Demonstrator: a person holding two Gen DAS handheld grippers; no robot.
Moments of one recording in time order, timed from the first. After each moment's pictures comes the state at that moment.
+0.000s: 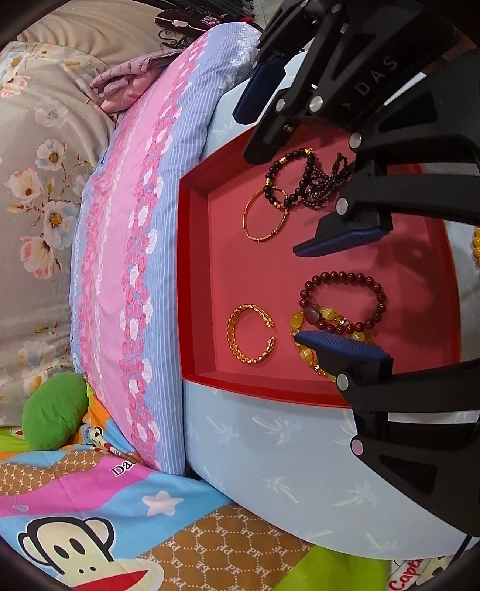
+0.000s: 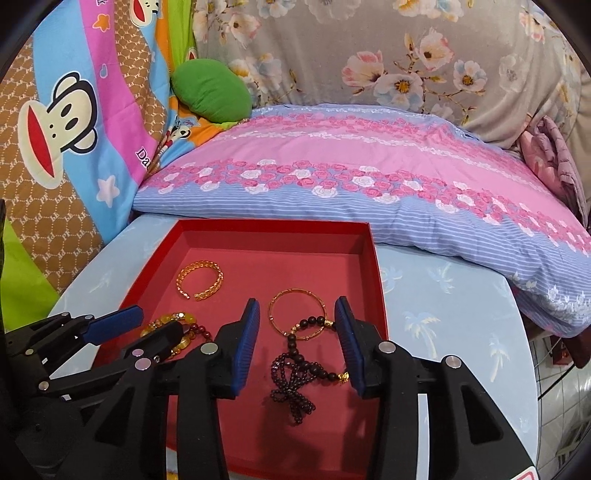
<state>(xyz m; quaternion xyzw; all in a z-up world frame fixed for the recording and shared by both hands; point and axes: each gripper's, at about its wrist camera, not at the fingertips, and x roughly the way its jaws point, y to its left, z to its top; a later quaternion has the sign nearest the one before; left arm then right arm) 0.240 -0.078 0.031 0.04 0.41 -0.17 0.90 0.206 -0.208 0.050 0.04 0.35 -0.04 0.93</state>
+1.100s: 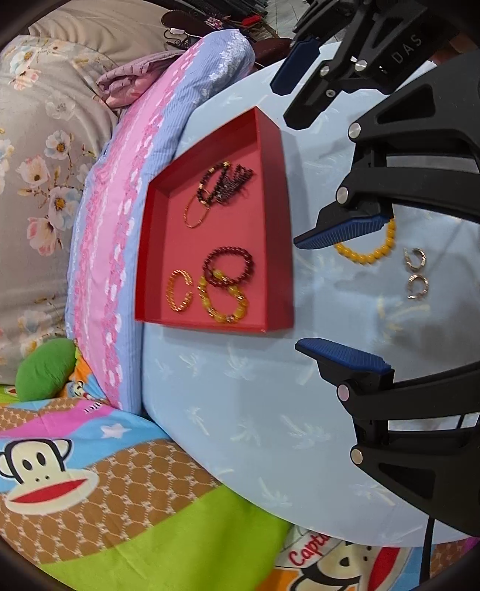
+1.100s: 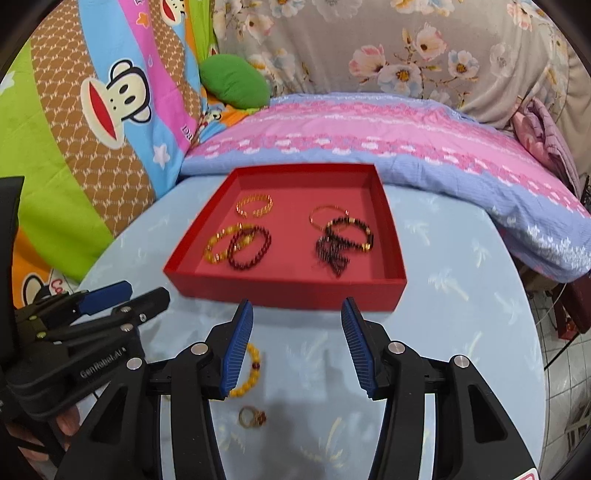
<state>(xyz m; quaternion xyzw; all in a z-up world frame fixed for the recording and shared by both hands) 0.125 -0.005 0.035 0.02 0.42 -0.14 0.90 0.070 -0.165 0.048 0.05 0.38 -0.02 0.92</state>
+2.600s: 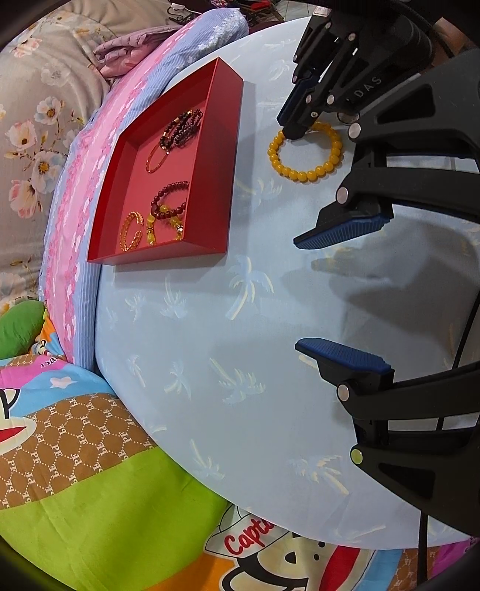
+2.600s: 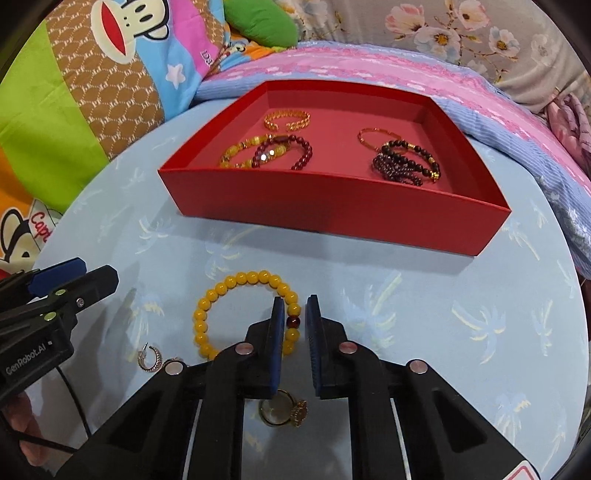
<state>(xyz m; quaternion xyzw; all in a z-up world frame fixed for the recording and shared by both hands) 0.115 0.046 -0.008 0.01 0.46 -0.09 0.88 0.093 -0.128 -0.028 0.02 0.45 0.01 0.89</state>
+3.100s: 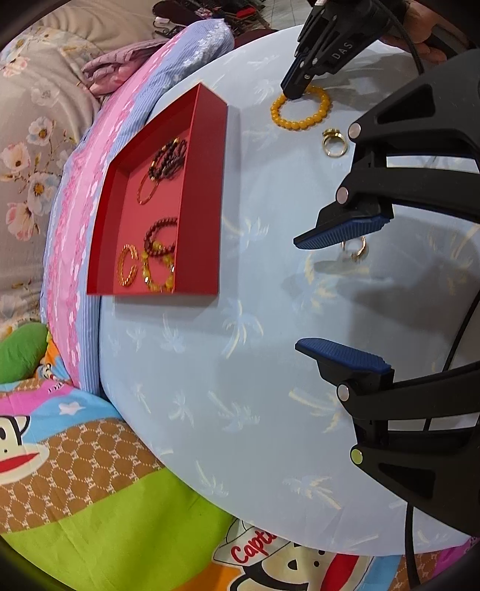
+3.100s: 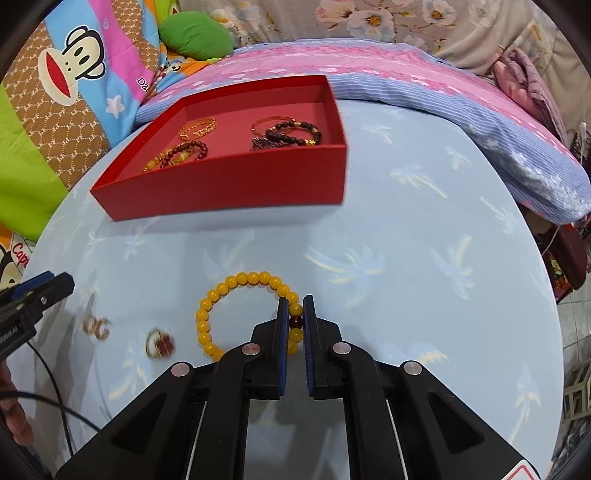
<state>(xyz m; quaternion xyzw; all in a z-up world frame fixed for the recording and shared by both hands) 0.096 0.017 -0.003 0.02 0.45 -0.13 0.88 0.047 -0.205 -0.026 0.07 0.45 -0.07 0.89</state>
